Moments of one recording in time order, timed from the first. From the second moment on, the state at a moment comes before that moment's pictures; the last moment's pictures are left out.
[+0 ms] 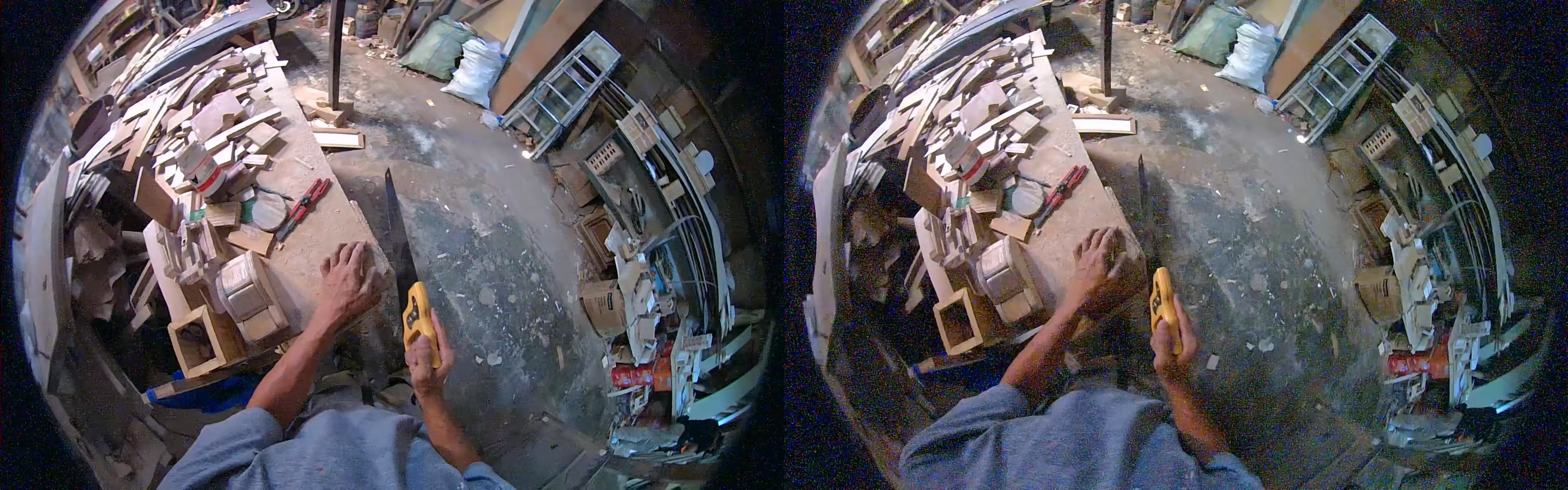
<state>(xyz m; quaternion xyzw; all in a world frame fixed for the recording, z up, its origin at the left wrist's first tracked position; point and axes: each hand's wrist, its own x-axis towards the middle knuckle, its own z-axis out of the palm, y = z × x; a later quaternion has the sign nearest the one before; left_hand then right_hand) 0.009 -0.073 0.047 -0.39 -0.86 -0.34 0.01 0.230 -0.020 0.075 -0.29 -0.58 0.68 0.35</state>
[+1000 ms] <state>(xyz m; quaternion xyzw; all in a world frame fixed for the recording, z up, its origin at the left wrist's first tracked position) 0.019 -0.062 0.046 -0.35 -0.90 -0.27 0.04 0.208 -0.038 0.061 -0.28 -0.68 0.56 0.37</state>
